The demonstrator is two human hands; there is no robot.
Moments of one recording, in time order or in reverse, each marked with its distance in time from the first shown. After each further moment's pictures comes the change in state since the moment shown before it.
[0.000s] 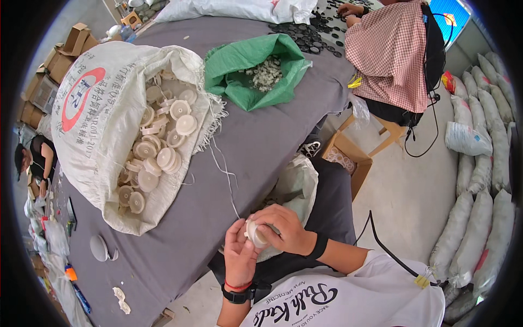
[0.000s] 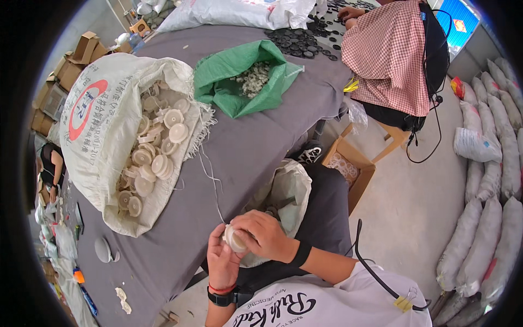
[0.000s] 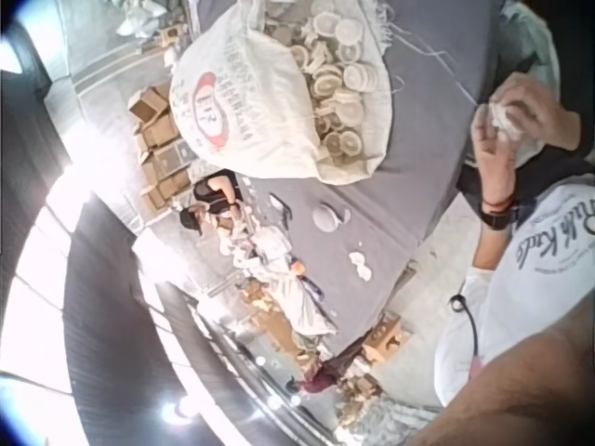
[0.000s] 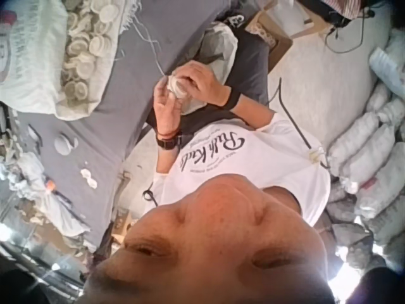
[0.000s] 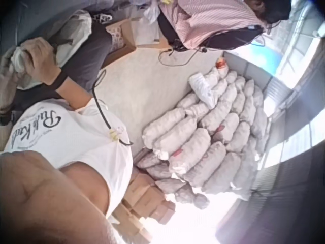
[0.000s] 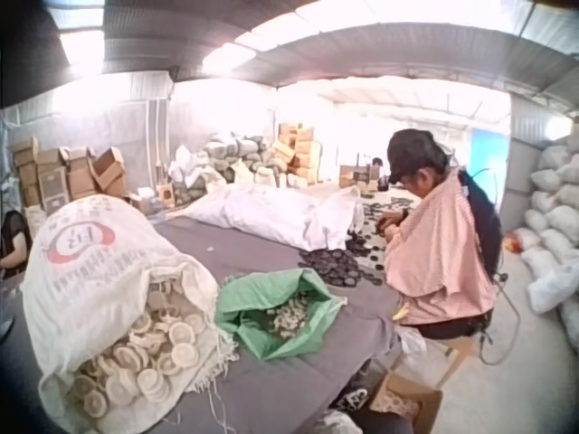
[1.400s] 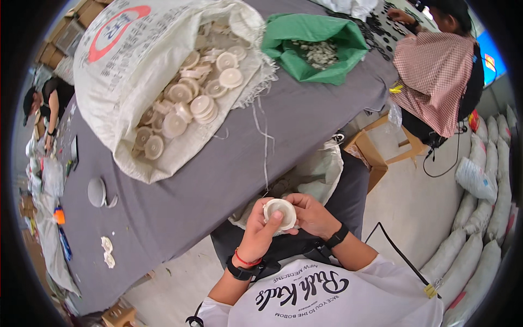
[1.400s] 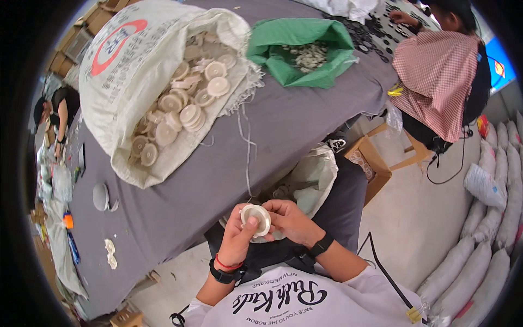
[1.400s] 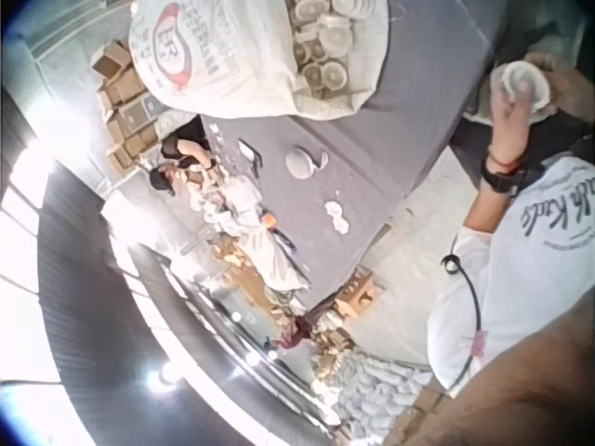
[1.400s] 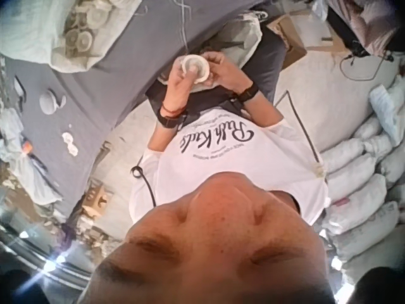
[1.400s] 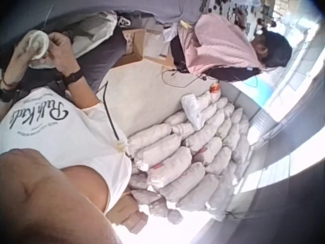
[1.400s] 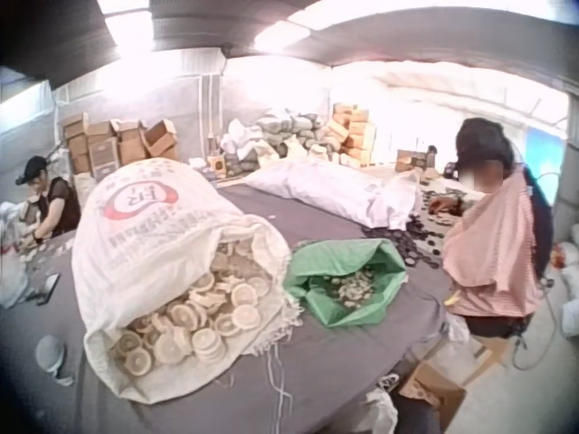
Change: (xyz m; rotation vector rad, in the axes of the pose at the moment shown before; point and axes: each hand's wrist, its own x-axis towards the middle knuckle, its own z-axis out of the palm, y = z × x) left_hand -0.006 0.010 -0.002 0.135 -0.063 -0.135; right_hand -0.024 0.003 0.002 1.260 -0.330 1.105
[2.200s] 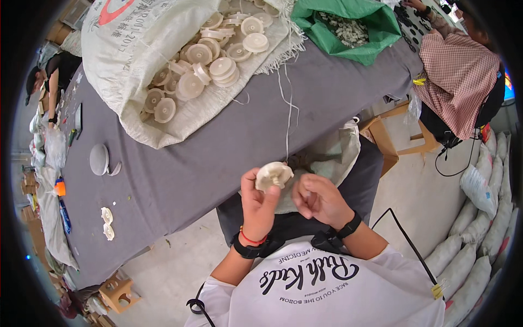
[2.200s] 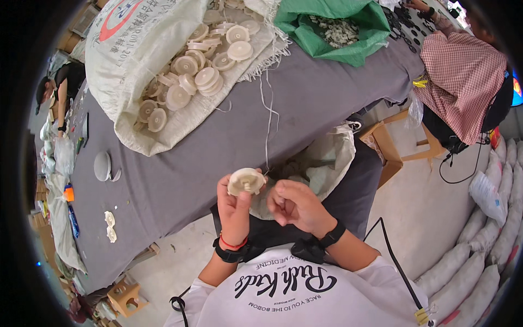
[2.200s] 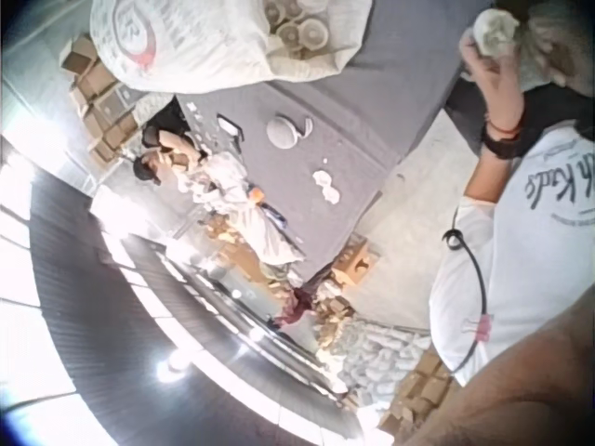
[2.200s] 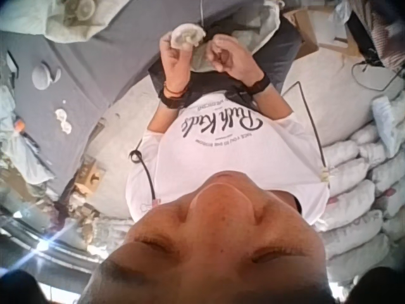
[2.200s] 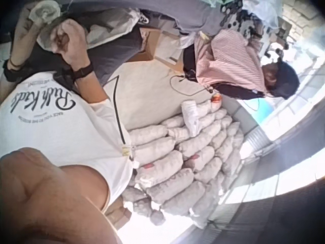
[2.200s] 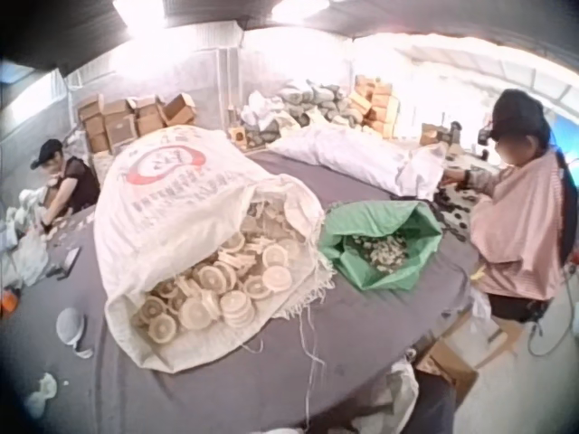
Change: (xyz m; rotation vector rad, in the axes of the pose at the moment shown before) left_hand -0.004 -0.013 -0.019 0.041 0.208 0.391; right_hand 0.001 -0.004 0.021 0.032 0.033 0.049
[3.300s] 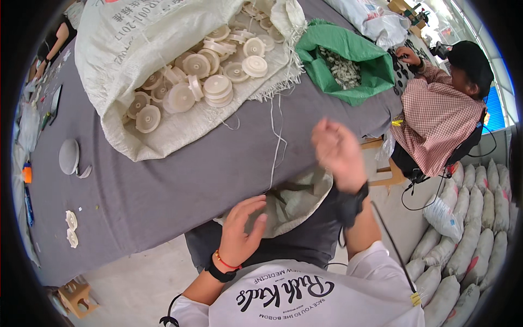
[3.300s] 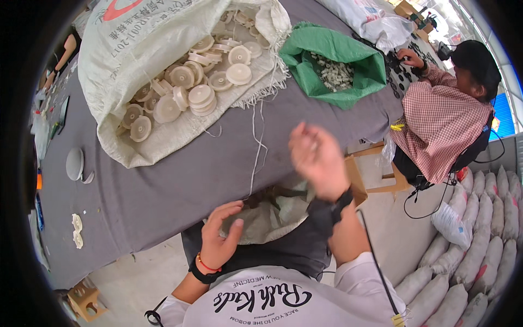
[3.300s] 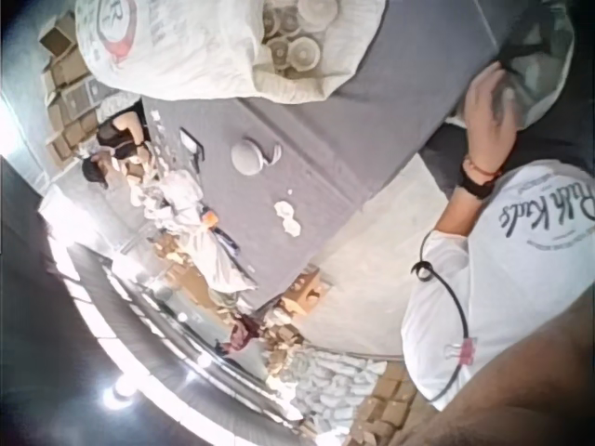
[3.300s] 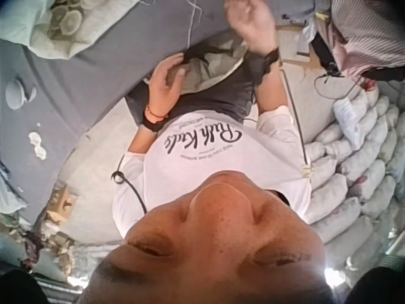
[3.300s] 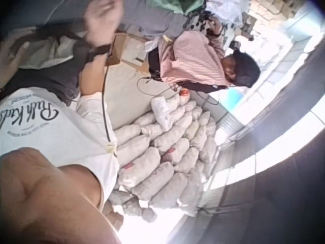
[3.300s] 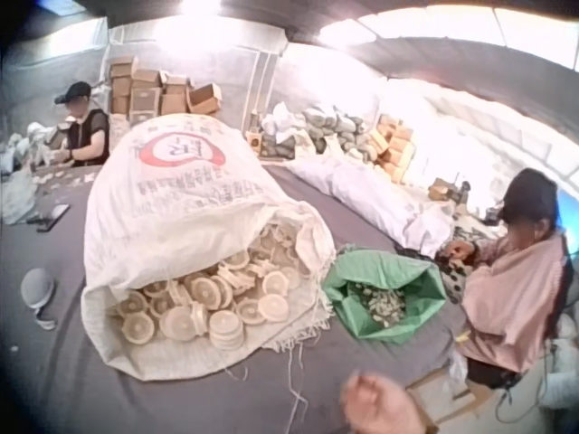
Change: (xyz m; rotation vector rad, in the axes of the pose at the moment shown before) left_hand 0.013 0.014 -0.012 0.725 -0.053 0.291; right_hand 0.070 -0.139 -0.040 0.584 0.045 -0.010
